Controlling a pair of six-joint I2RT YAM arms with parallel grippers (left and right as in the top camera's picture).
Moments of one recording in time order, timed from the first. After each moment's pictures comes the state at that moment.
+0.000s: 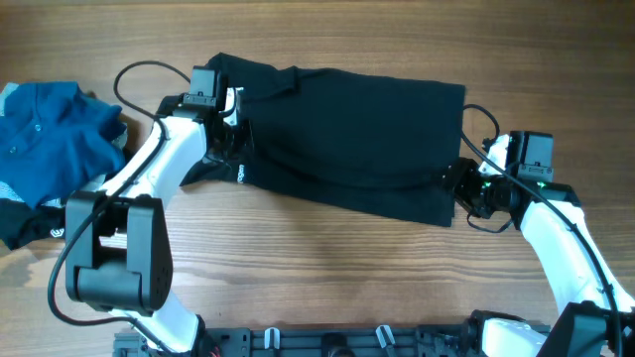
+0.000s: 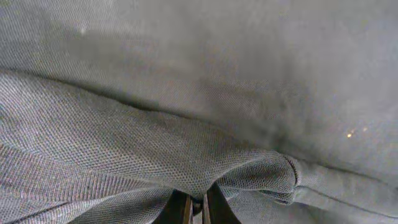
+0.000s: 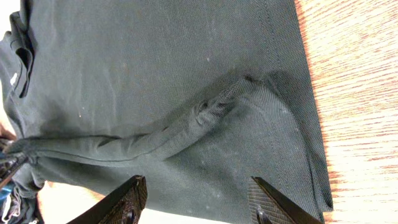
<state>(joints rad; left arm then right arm) -0.14 1.82 1.20 -0.66 0.18 -0.30 -0.15 1.35 0.70 -0.53 -0.48 0.47</state>
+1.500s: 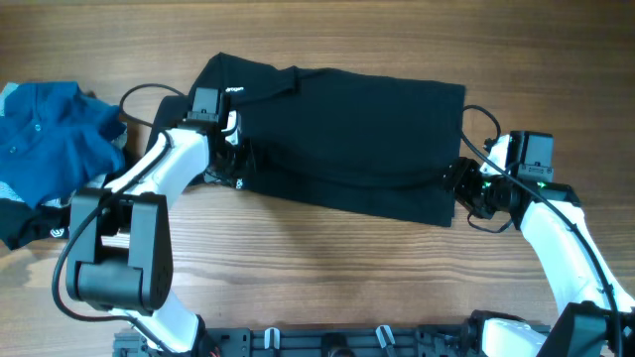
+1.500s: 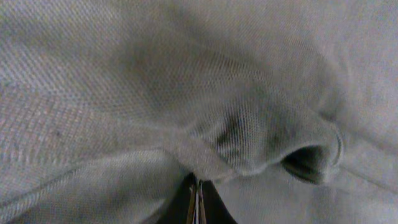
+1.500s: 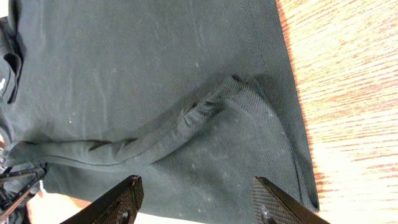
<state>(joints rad) -0.14 1.82 1.06 -0.59 0.20 -0.33 -0.15 1.35 0.70 -0.53 -0.44 0.47</state>
